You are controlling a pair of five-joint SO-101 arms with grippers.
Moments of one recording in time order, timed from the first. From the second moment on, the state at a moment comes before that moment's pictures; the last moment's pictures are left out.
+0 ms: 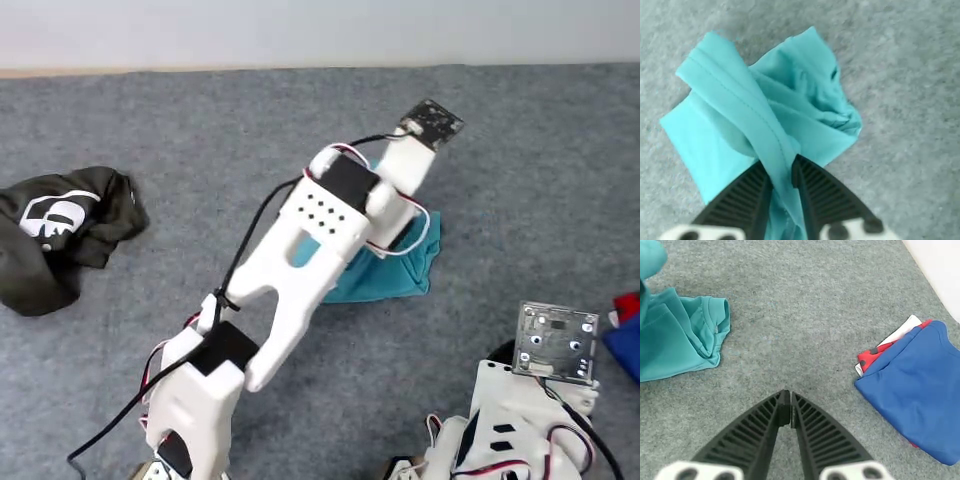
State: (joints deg) left arm 36.0 27.6 -35.7 90.5 4.4; right arm 23.5 -92.3 36.7 98.7 17.7
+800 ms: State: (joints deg) left arm 40.4 33.1 -44.6 91.1 4.4; right arm 23.5 -92.3 36.7 98.7 17.7
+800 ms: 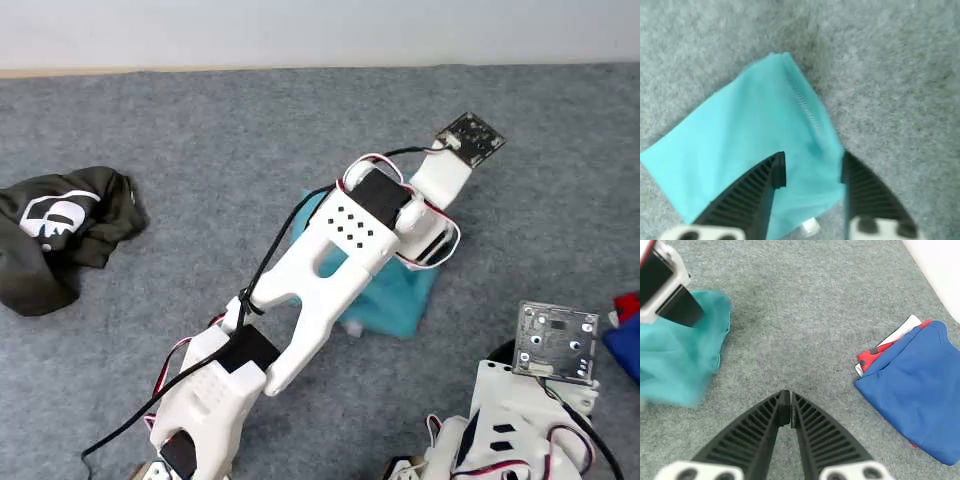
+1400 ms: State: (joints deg) left arm 16.4 33.1 -54.5 98.9 1.1; right arm 23.3 -87.6 37.3 98.7 17.7
